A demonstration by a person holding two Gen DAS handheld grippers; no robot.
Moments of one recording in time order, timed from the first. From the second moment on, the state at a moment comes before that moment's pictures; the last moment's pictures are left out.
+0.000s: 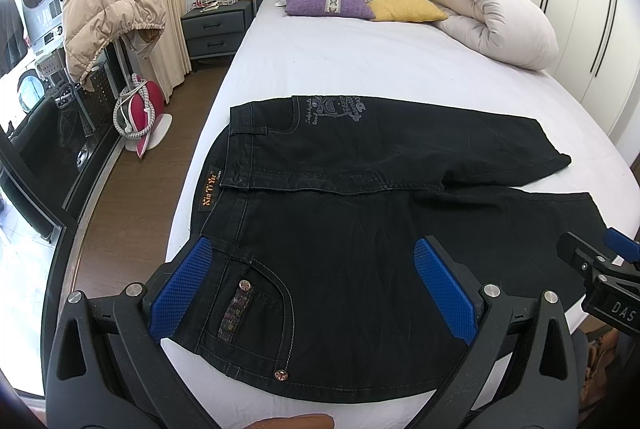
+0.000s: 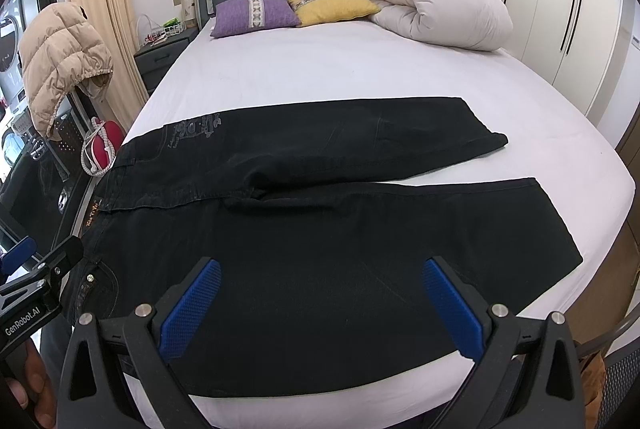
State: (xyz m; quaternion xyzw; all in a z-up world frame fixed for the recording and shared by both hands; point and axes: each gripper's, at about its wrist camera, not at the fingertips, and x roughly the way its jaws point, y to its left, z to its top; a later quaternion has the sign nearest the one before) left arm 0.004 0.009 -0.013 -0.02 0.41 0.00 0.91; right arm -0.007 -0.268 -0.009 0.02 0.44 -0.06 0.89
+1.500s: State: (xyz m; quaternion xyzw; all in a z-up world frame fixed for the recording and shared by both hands) left arm 0.002 0.011 -0.019 -0.02 0.42 0.01 0.91; right arm -0.002 -0.268 -0.011 0.02 0.46 -0.06 0.89
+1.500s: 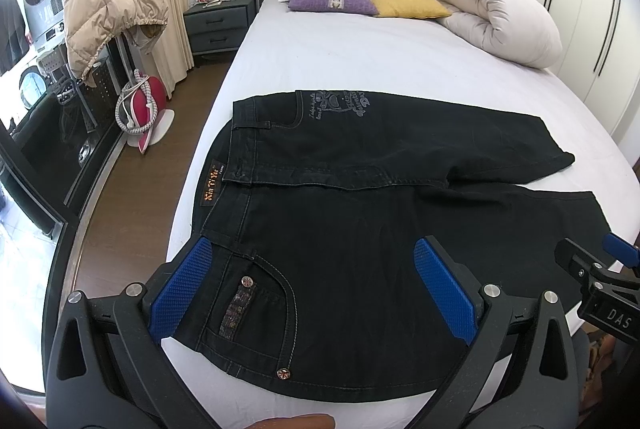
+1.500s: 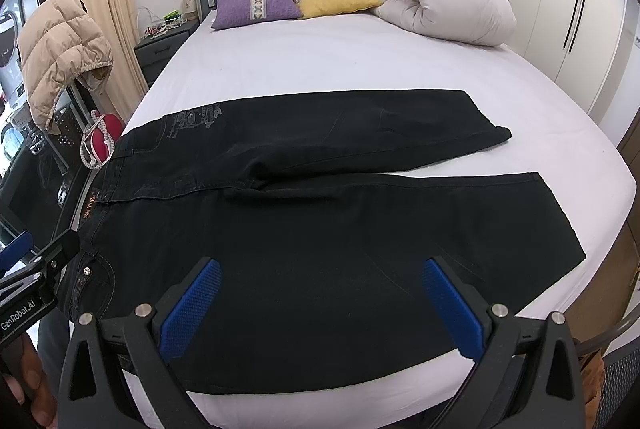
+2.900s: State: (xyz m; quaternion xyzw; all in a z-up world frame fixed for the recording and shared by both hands) left arm 0.069 0.043 -0.022 0.00 0.38 -0.01 0.93; right arm 0.032 -0.269 -0.022 -0.01 0.47 -0.03 0.88
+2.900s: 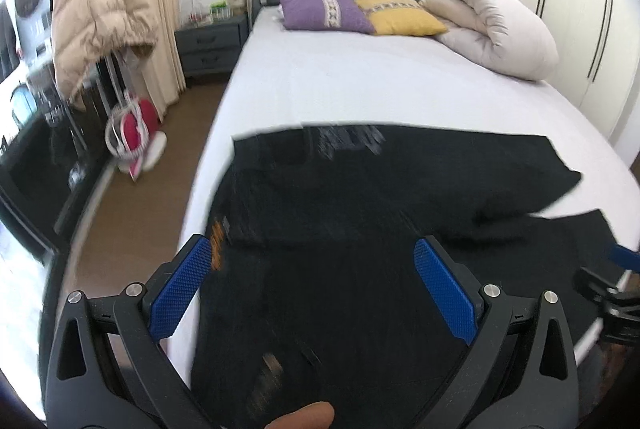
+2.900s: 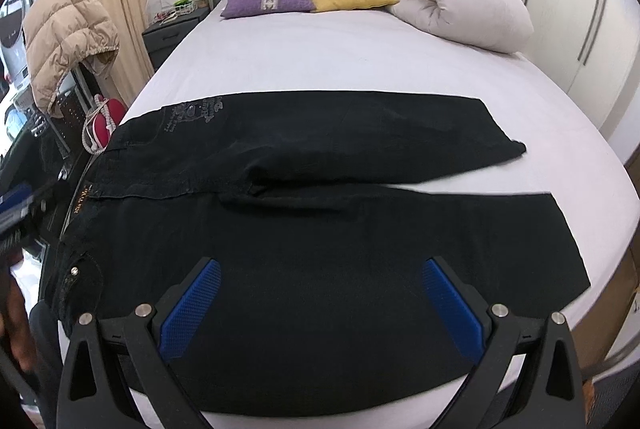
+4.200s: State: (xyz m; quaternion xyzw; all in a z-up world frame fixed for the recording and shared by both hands) left arm 0.470 0.058 -0.162 0.21 0.58 -0.29 0.74; right arm 0.376 -0.218 -0.120 -0.22 0.53 0.33 0.75
